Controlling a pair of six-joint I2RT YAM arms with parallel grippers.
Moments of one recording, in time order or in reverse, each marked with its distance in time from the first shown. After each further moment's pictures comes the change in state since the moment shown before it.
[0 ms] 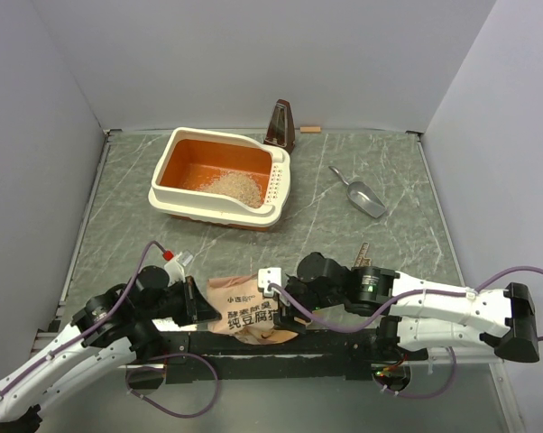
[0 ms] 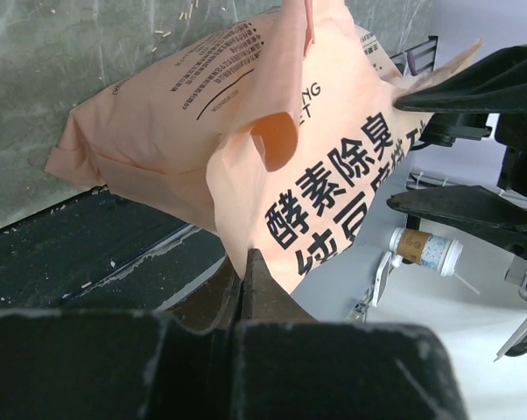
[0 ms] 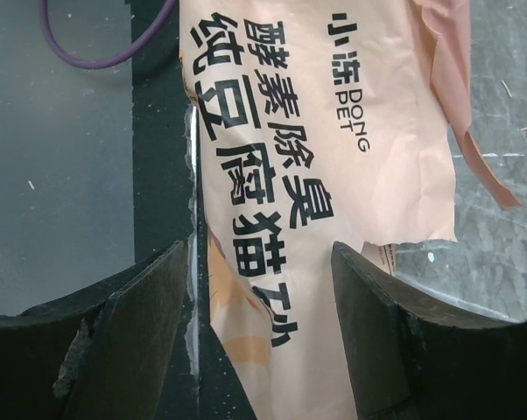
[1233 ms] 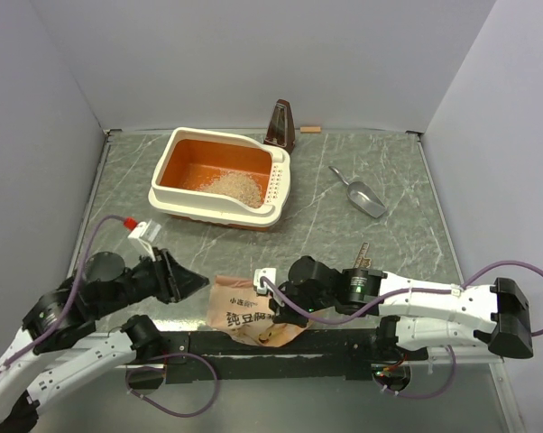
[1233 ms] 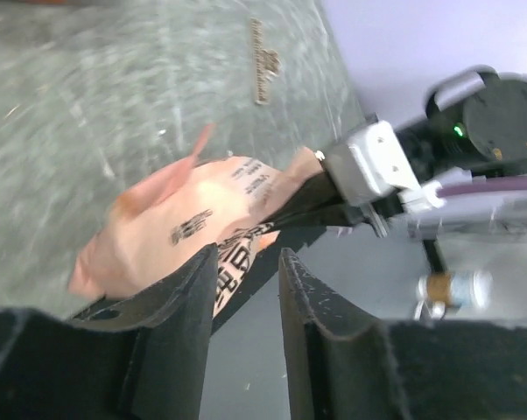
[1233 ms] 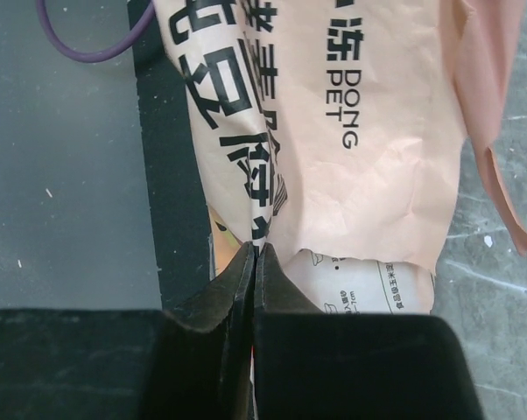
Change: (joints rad) left arm -0.001 0.089 0.426 -0.072 -0.212 0.252; right arm 0.005 0.070 -0.033 0.019 -0.009 0.124
